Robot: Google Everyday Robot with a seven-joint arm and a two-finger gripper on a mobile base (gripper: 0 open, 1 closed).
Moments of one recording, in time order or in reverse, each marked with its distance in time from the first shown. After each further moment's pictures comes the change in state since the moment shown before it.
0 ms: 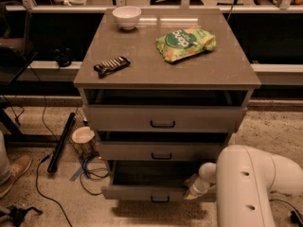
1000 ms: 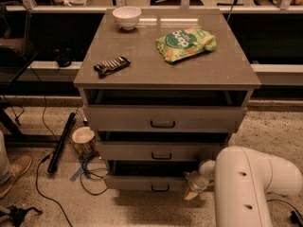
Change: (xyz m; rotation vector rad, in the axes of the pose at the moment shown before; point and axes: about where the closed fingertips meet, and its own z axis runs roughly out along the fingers) arm 0.004 -0.015 0.005 0.014 0.000 -0.009
